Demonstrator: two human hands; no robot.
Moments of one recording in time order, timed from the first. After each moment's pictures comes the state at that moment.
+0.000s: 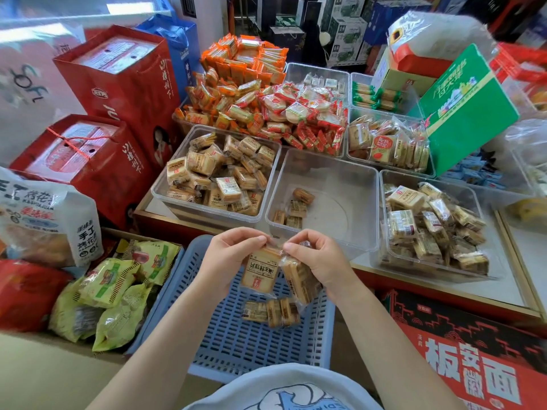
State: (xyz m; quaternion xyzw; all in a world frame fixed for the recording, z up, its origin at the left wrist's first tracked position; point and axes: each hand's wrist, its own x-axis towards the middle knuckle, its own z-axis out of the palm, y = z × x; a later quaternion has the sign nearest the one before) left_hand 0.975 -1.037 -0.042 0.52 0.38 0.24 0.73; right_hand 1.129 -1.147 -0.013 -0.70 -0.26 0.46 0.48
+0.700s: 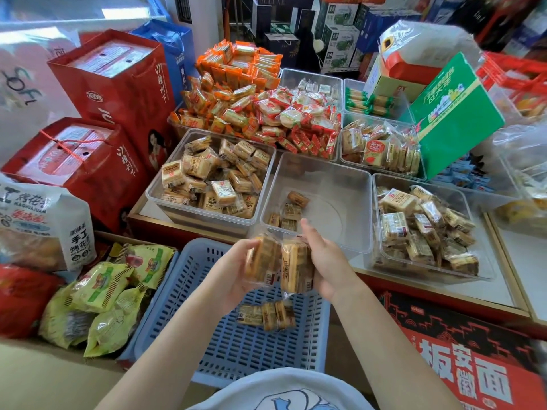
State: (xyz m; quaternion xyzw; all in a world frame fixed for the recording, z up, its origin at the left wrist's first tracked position) left_hand 0.981 -1.052 -0.049 0.39 0.35 0.10 0.85; right_hand 1.131 -1.144 -0.006 -0.65 -0.09 0.54 0.53
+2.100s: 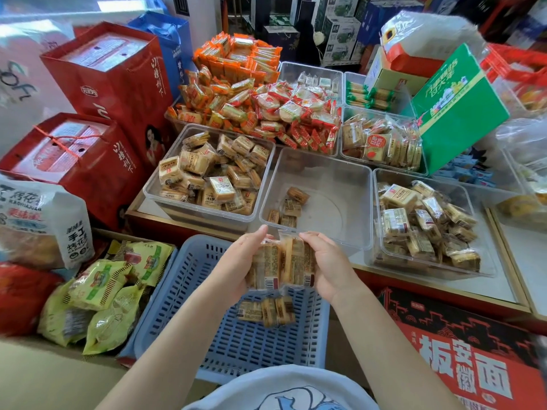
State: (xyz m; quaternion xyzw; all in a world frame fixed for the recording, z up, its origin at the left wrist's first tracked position) left_hand 1.000 -1.056 -0.029 0.44 0.43 0.12 0.78; right_hand 1.135 -1.144 -0.021 -0.62 -0.04 0.52 0.59
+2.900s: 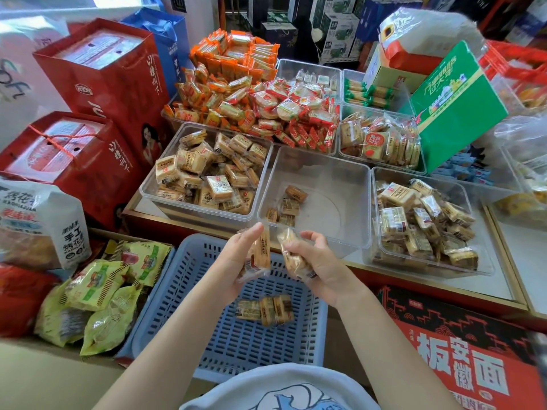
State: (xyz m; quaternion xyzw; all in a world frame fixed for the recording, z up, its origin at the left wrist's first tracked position) left_hand 0.999 -1.050 -0.041 0.41 0.40 0.13 0.80; right_hand 1.142 -1.152 -0.025 -0.60 -0.08 0.59 0.54
